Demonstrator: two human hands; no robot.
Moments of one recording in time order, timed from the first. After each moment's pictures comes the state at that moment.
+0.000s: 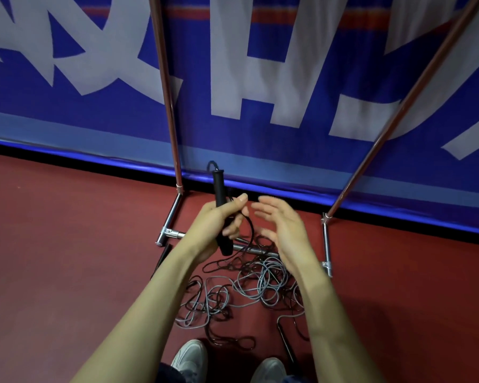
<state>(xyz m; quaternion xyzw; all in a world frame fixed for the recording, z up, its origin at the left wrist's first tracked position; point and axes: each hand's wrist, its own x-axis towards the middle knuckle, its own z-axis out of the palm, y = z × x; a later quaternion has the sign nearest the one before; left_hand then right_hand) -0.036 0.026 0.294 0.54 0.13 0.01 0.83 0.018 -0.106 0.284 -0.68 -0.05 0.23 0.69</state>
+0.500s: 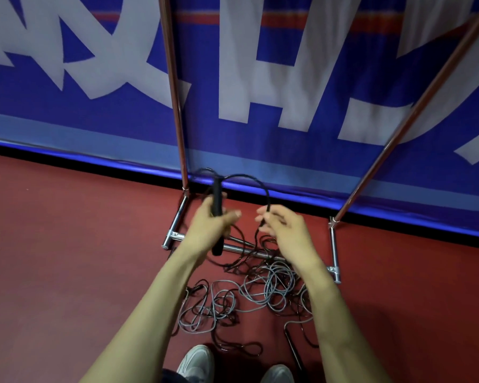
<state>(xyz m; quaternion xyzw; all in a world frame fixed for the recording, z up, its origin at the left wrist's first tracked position) -0.033 0.054 0.272 0.63 0.24 0.09 0.73 0.025 -0.098 0.274 -0.77 -0.13 0.18 0.60</state>
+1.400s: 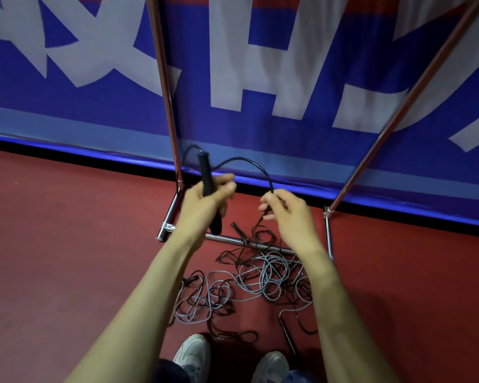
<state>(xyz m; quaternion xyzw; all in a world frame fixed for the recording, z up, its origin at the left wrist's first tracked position) -0.026 0.047 0.285 0.60 0.20 0.16 0.76 0.034 -0.108 0.279 -0.81 -0.15 0.12 0.55</state>
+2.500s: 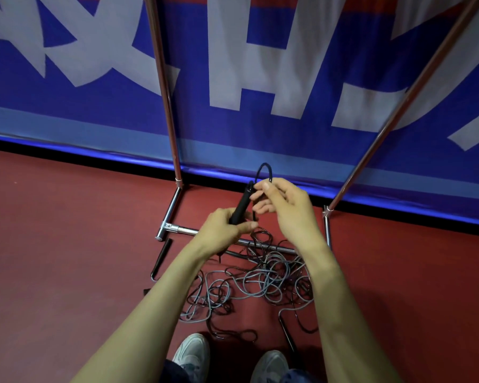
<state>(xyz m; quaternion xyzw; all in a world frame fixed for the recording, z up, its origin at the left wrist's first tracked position) -0.027 0.031 0.250 0.77 0.17 -0.04 0.61 0.029 -0.100 0.301 -0.73 -0.18 0.13 0.64</state>
